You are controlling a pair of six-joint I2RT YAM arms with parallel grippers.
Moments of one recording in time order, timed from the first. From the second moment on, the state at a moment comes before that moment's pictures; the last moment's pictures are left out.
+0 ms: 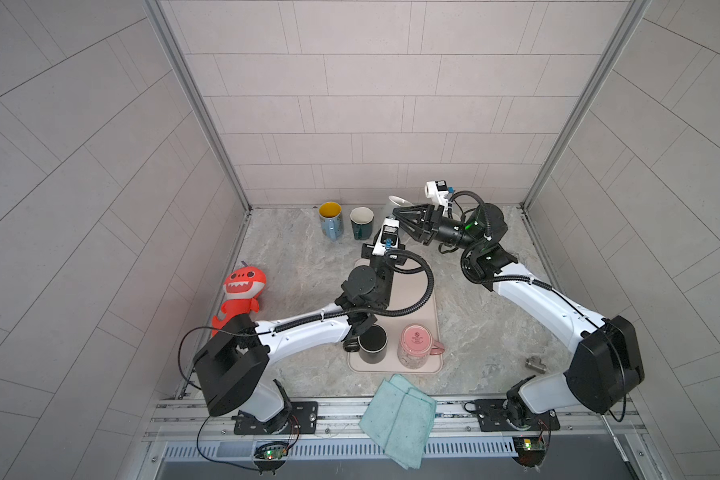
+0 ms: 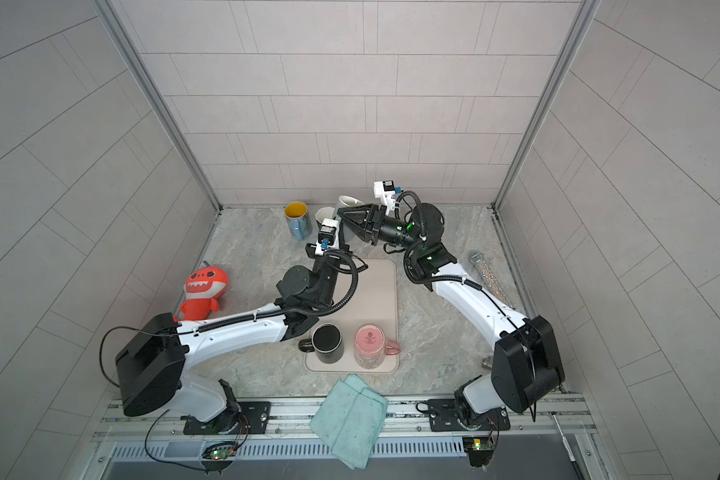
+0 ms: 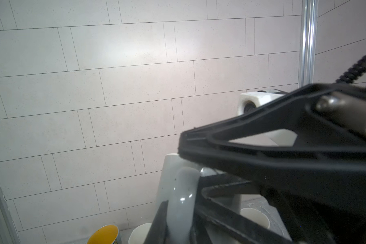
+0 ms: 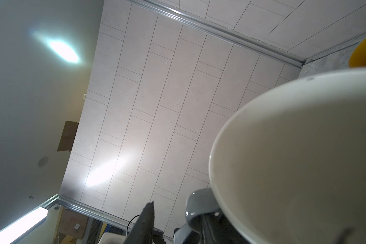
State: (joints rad) left arm -0.96 1.52 0.93 1.01 -0.71 0.40; right arm 0.42 1.45 1.17 0.54 -0.78 1.42
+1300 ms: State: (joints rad) left arm -0.98 1.58 0.90 1.08 -0.82 0.52; right arm 0.42 1.48 1.11 0.52 -0.79 1.37
